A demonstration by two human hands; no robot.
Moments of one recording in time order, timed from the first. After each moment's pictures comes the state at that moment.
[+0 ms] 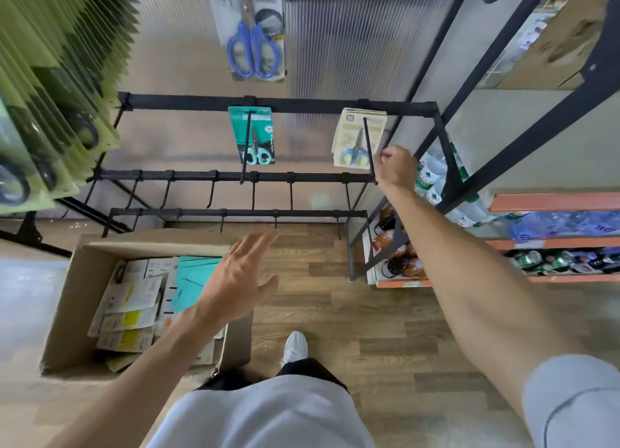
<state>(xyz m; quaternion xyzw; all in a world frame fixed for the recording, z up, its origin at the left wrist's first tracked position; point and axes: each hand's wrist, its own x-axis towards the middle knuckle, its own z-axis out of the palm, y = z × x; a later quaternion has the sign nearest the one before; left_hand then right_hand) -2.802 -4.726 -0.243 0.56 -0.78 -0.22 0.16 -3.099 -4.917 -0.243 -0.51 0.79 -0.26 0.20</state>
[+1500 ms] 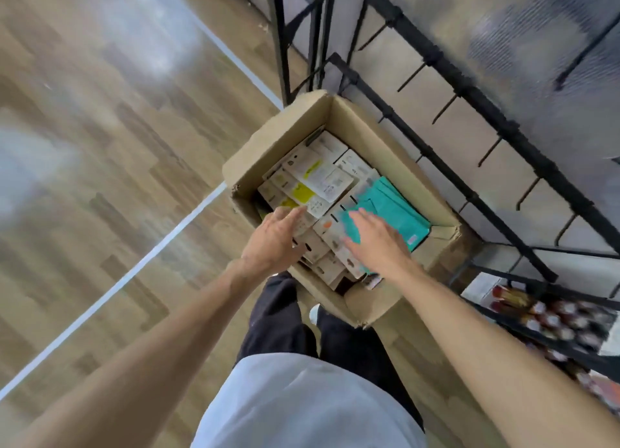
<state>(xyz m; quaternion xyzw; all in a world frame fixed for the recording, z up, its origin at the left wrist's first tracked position) -2.506 -4.581 -0.395 0.81 -0.41 -0.40 0.09 -2.663 -4.732 -0.397 -0.86 0.35 0.28 0.27</state>
